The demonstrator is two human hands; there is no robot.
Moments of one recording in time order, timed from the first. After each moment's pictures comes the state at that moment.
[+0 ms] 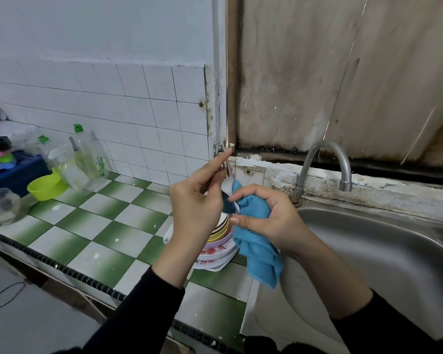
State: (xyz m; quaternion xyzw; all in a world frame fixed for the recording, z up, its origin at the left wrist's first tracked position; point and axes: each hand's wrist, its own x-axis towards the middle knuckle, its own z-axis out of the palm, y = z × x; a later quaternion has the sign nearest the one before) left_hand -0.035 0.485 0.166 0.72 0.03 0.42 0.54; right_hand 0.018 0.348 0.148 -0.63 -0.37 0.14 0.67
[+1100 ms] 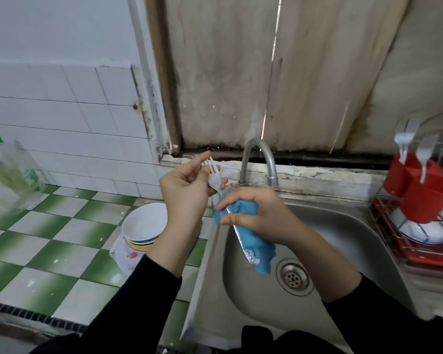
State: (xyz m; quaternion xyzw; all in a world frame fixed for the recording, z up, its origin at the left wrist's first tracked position) left_hand 0.030 0.387 0.183 0.61 0.10 0.28 0.73; right_hand 0.050 0.244 0.168 -0.77 -0.39 0.03 0.51
